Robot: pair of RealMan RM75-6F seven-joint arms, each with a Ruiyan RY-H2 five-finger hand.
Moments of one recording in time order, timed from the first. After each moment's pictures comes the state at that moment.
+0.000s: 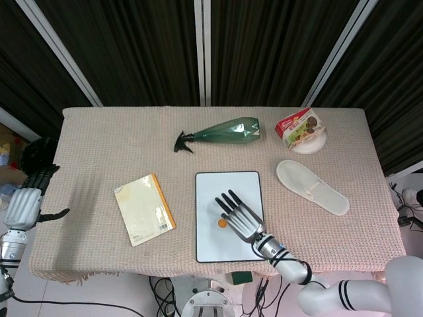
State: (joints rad) left arm -0.21 -1.29 -0.05 -1.18 1.50 1.38 -0.41; right arm 0.67 -1.67 0.01 -1.62 -1.27 0.98 -0.87
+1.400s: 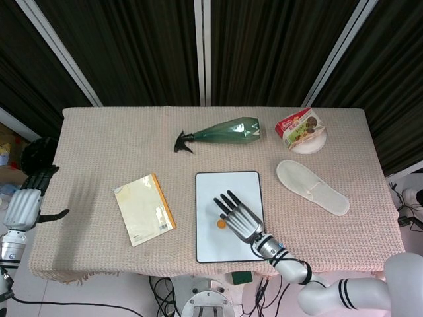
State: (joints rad) left arm -0.21 -1.29 -0.04 -1.18 1.49 1.37 -0.41; right arm 0.70 -1.66 -0.01 -1.65 -1.25 0.99 -0.87
